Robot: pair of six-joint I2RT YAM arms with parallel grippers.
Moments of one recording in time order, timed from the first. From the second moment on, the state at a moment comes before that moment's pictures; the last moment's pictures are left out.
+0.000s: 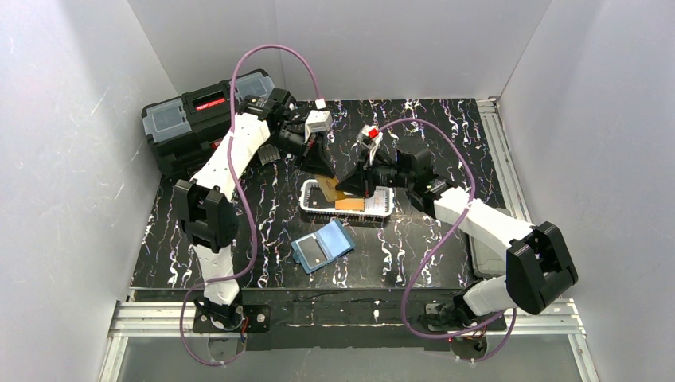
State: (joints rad) left arm -0.37 1.91 1.93 -1.43 1.22 1.12; right arm 0.62 1.40 0.95 0.20 -0.73 0.22
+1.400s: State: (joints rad) left arm -0.42 1.36 0.88 -1.04 0.82 1.58; right arm 0.62 1.46 0.83 -0.11 -0.56 0.30
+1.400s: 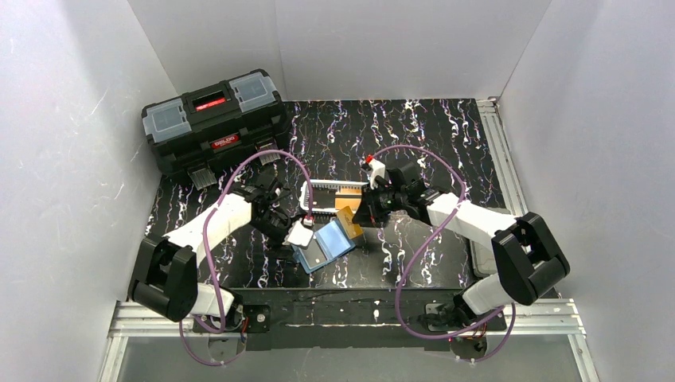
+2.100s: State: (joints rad) left arm -0.46 1.34 0.79 -0.94 0.77 1.62; right arm 0.63 1.53 0.79 0.00 -0.56 0.35
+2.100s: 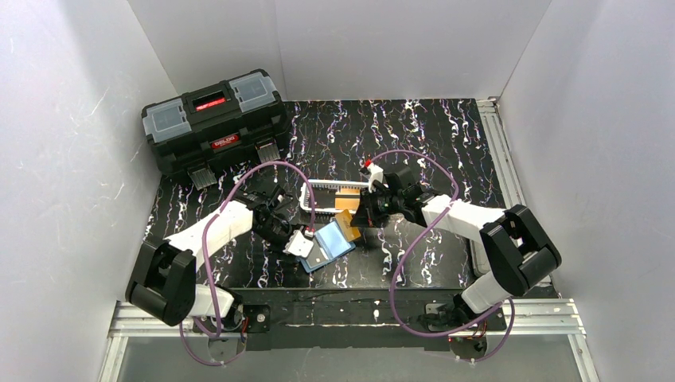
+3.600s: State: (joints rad) left arm -0.47 1.31 0.75 -0.90 0.70 1.65; right arm 0.64 1.56 0.80 0.01 -0.61 0.43
